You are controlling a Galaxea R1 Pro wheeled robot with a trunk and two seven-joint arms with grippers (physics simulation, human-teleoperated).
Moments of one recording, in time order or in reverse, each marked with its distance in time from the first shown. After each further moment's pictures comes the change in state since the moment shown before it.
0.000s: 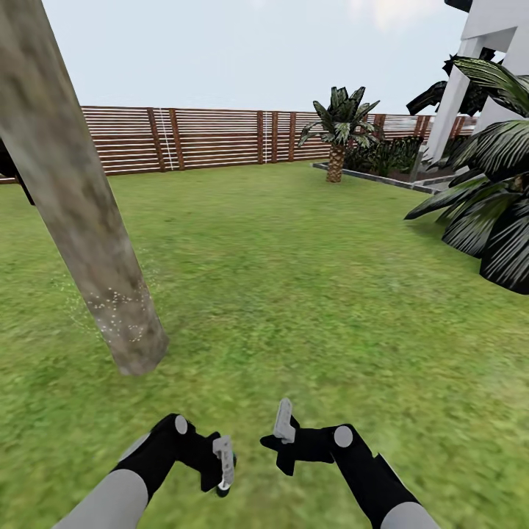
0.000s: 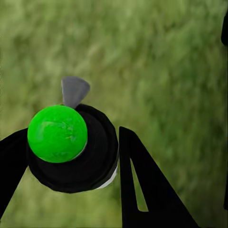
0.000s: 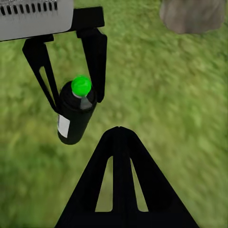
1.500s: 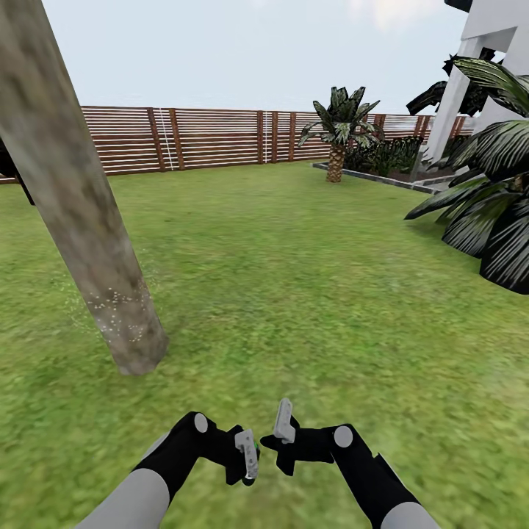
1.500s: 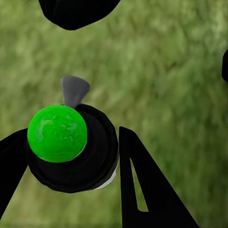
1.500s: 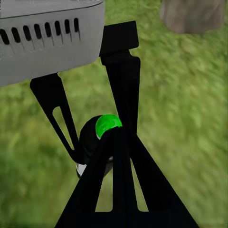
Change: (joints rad) left arm -0.001 -0.091 0.001 -0.012 0.012 -0.014 0.057; right arm 0.000 0.000 0.000 0.000 0.002 -0.002 0.000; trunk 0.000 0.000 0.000
